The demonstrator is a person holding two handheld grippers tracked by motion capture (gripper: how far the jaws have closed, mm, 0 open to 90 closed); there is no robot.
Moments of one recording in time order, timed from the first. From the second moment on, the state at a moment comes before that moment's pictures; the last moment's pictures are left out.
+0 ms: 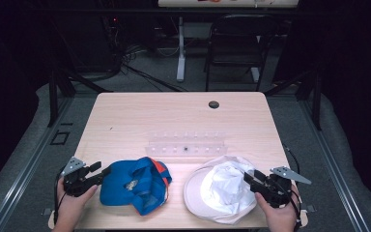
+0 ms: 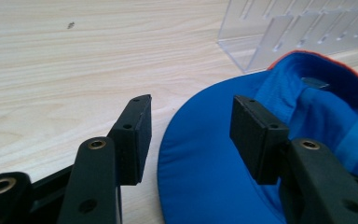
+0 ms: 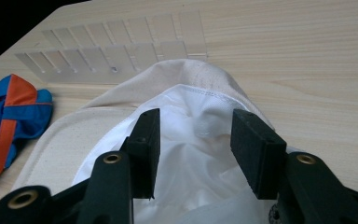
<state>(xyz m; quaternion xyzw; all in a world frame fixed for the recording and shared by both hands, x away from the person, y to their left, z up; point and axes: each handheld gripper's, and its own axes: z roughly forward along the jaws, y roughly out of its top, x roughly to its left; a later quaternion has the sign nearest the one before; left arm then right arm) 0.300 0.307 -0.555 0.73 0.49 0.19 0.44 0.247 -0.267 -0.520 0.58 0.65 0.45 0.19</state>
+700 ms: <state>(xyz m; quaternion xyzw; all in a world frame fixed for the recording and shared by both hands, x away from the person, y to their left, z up) 0.296 0.296 -0.553 0.75 0.47 0.18 0.43 0.261 -0.262 -0.503 0.58 0.69 0.41 0.15</state>
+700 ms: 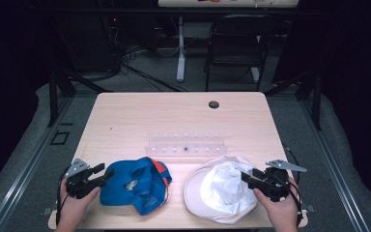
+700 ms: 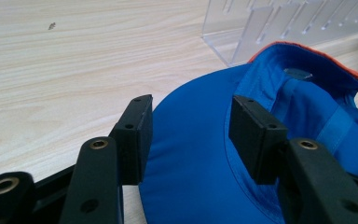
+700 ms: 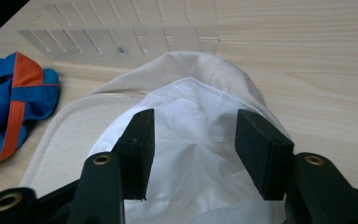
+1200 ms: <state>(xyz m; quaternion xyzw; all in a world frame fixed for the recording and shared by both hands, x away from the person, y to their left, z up) 0.292 0.295 -0.553 0.75 0.47 0.18 0.43 0.282 -0.259 -0.480 0.58 0.74 0.32 0.13</state>
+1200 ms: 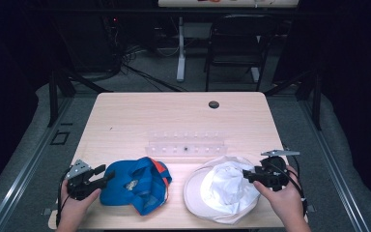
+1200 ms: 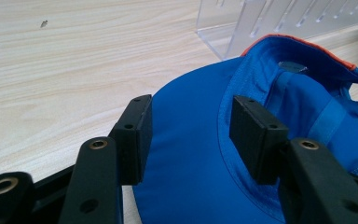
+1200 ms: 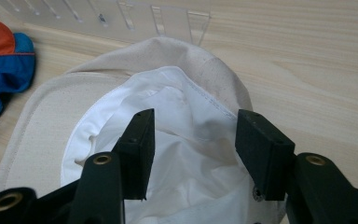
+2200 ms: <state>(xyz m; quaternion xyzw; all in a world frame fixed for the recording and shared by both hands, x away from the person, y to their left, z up) 0.291 0.295 -0.555 0.75 0.47 0.18 0.43 0.306 -0.274 -0.498 0.63 0.75 0.18 0.04</state>
